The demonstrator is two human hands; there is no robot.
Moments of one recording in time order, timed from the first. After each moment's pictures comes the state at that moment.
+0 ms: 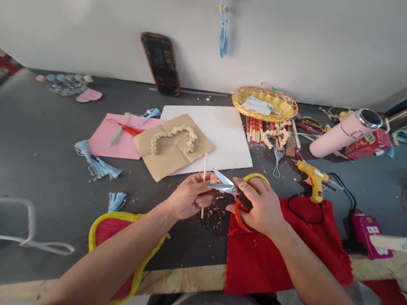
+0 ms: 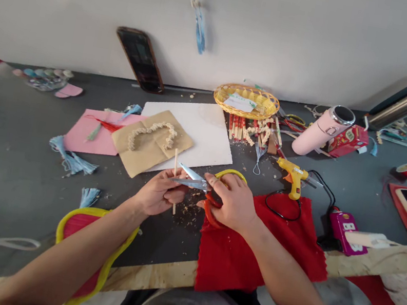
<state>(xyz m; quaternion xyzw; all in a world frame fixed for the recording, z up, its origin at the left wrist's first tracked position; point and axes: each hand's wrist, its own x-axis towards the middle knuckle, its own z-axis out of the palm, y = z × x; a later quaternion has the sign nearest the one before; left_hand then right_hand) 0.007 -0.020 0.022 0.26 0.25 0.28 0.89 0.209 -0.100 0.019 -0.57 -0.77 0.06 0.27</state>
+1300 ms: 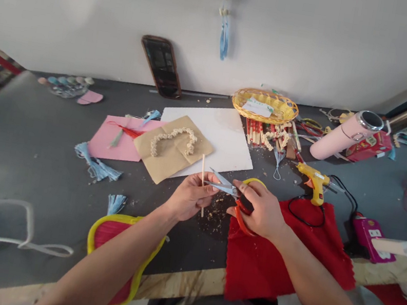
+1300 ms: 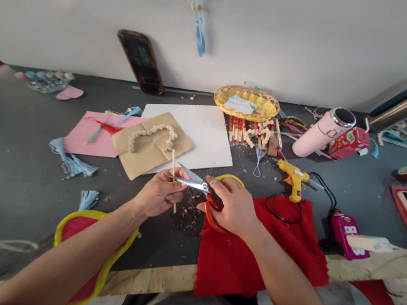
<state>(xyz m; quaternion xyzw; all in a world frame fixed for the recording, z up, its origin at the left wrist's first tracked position) 0.010 -0.020 0.025 0.30 0.31 0.31 0.85 0.207 -0.101 0.023 -0.59 -0.76 0.13 0.26</state>
